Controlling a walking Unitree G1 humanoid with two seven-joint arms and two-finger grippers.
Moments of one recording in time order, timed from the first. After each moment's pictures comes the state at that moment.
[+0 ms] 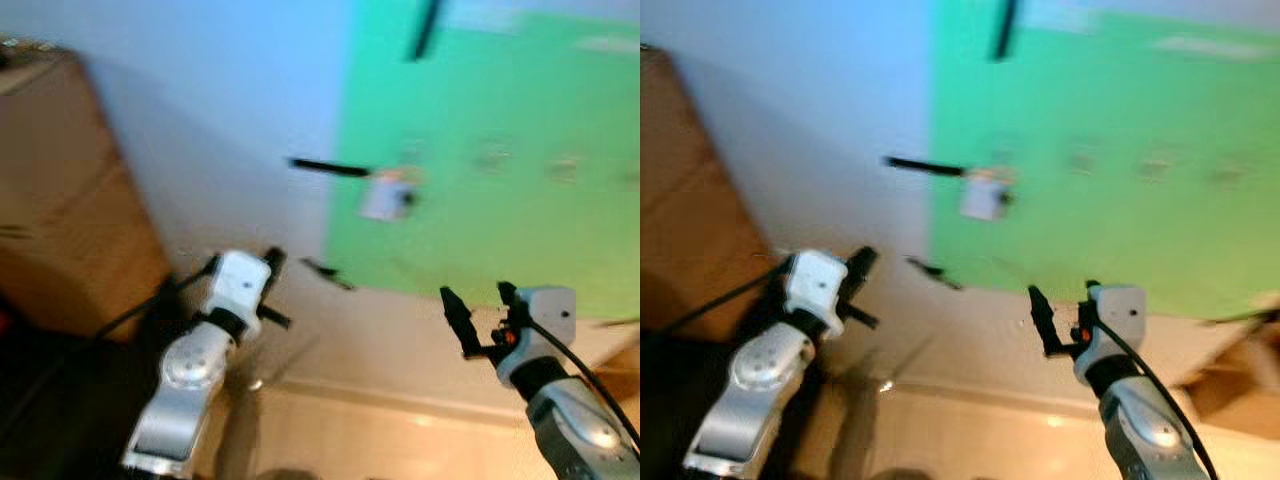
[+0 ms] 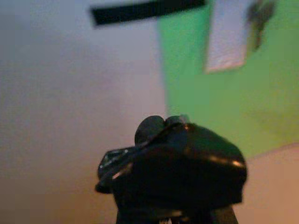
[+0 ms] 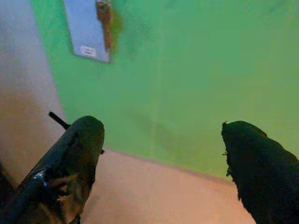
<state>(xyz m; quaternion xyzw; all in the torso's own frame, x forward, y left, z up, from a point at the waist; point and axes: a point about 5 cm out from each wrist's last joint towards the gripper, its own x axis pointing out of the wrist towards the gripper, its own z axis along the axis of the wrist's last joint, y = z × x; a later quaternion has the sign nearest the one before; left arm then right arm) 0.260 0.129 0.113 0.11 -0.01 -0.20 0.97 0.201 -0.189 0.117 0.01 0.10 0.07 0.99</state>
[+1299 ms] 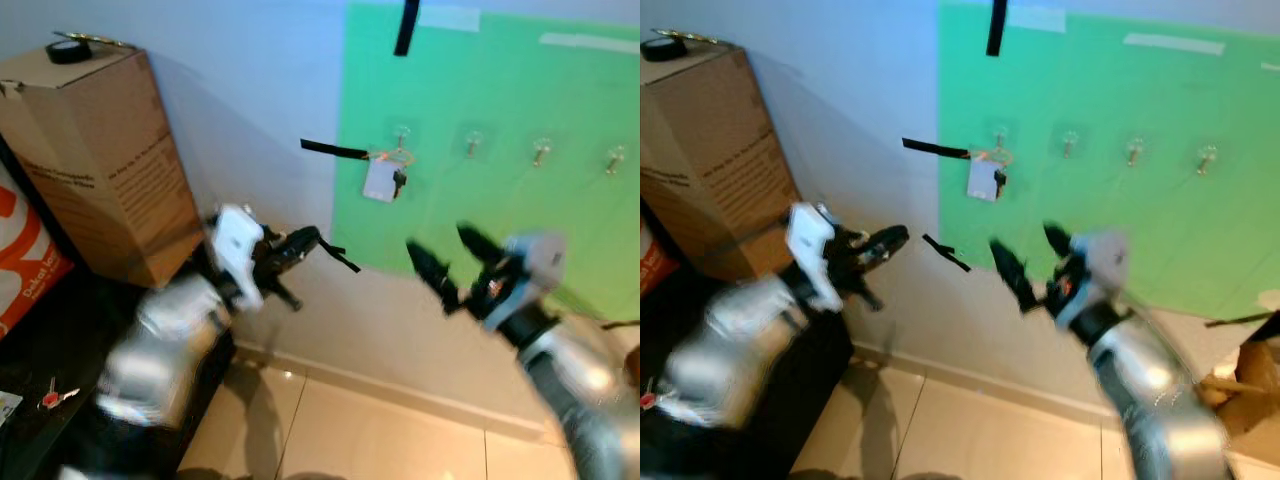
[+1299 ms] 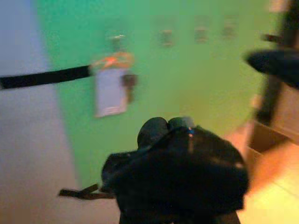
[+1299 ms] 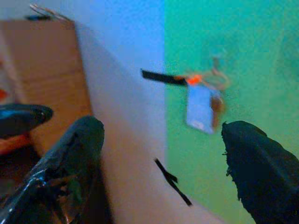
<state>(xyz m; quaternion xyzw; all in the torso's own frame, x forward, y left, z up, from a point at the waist) 0.284 0.134 0.162 0.00 -0.01 -0.45 0.89 0.235 -0.171 0.175 0.06 0.00 0.25 0.97</state>
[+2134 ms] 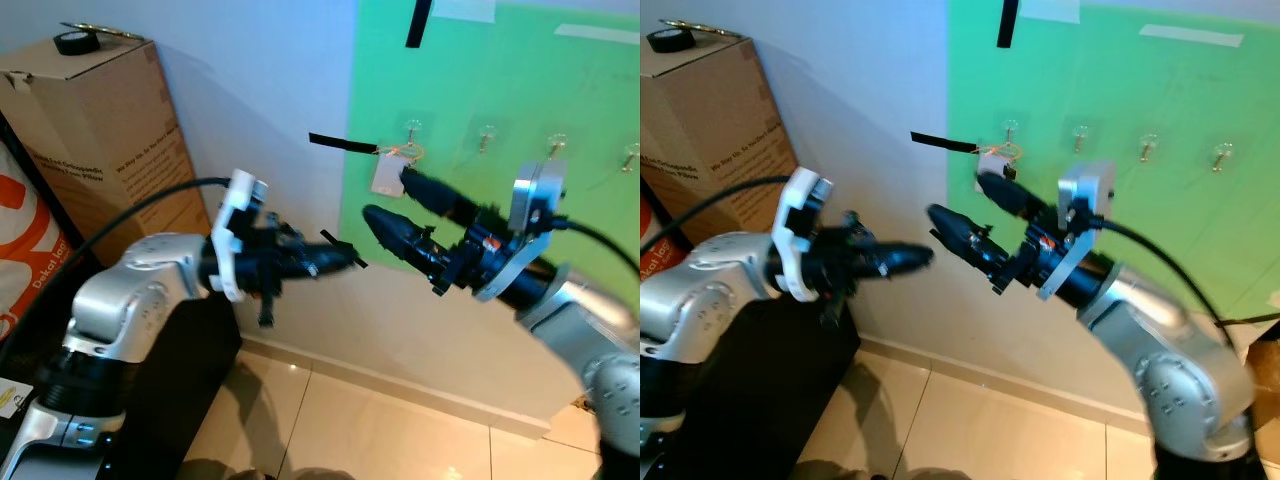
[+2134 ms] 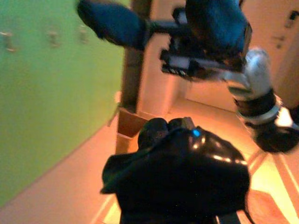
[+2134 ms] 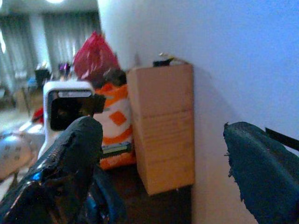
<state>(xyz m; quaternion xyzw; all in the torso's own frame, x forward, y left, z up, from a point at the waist) 0.274 0.119 0.200 -0.07 0.05 -0.70 0.71 0.237 -0.136 0.237 0.09 -0.04 0.46 0.88</state>
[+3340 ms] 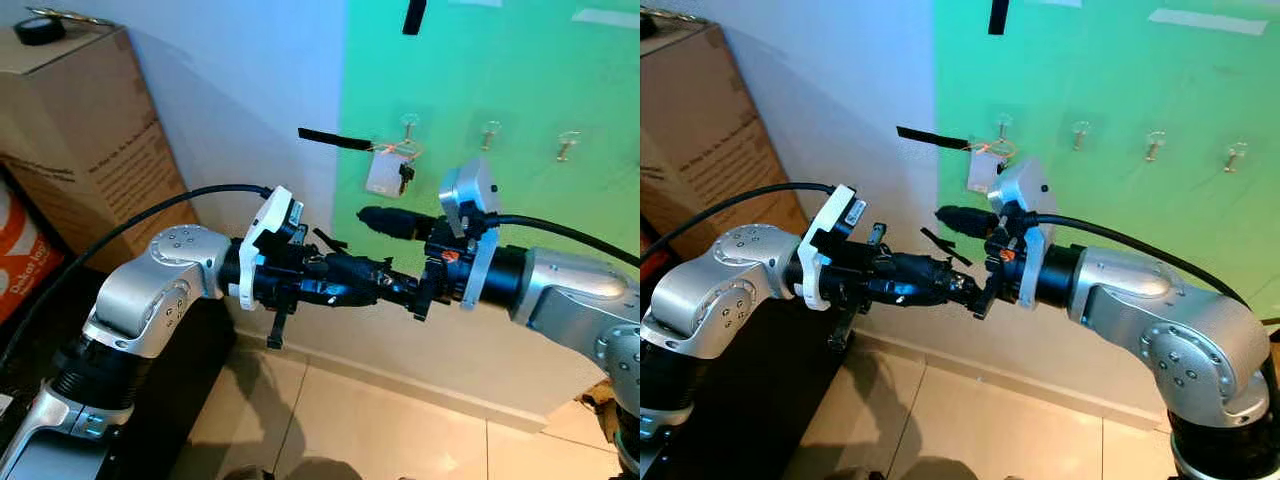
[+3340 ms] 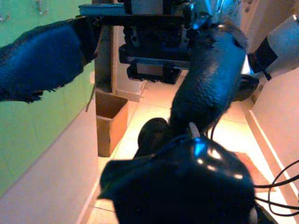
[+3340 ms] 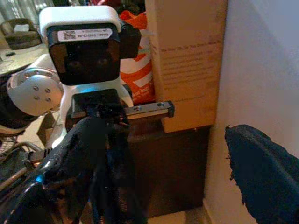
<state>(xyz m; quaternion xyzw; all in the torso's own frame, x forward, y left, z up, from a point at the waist) 0.269 0.102 0.202 0.00 0.05 -0.75 0.66 0.234 -0.115 0.238 0.02 0.09 0.52 0.85</state>
